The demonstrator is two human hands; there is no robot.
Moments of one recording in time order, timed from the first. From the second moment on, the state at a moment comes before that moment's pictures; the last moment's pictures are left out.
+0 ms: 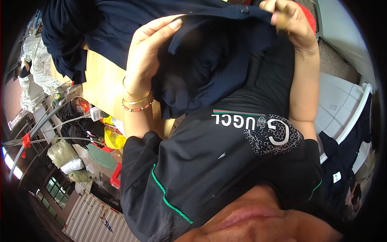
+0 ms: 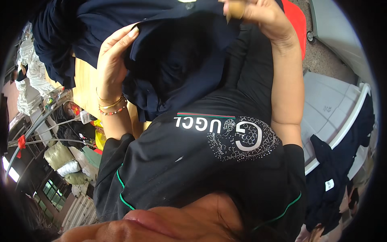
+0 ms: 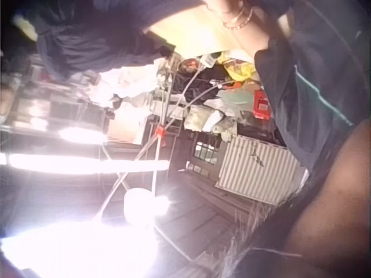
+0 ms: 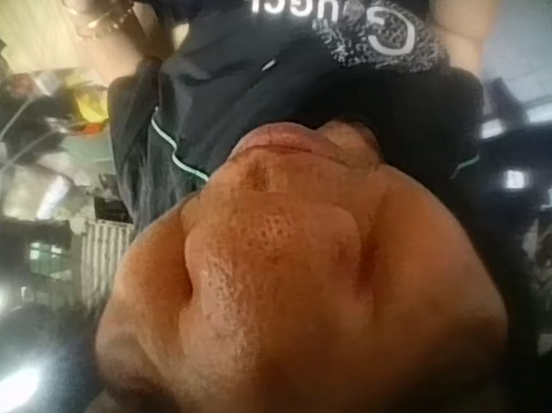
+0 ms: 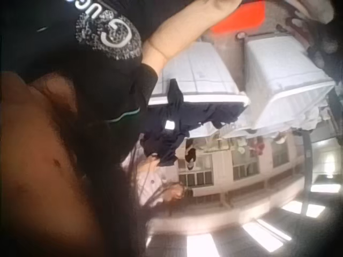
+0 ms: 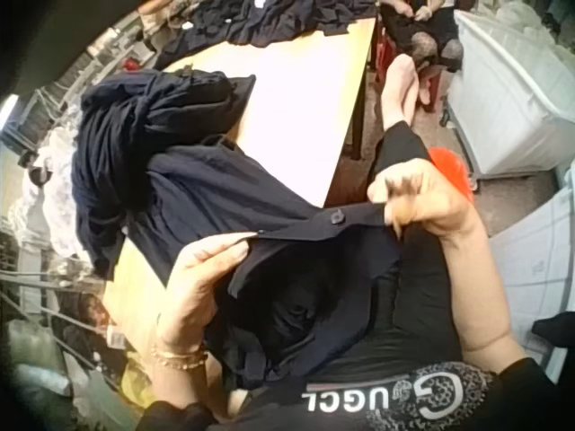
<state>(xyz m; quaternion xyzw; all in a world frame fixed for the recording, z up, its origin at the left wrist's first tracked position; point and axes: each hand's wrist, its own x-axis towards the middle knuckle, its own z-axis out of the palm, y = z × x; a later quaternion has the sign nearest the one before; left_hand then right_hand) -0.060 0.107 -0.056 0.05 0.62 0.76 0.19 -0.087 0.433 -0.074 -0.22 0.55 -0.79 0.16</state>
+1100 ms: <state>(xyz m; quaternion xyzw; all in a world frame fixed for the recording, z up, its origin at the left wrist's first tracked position) -0.068 0.111 -0.078 -0.05 0.54 0.80 0.25 -0.054 0.341 -0.053 -0.36 0.83 -0.40 -0.18</state>
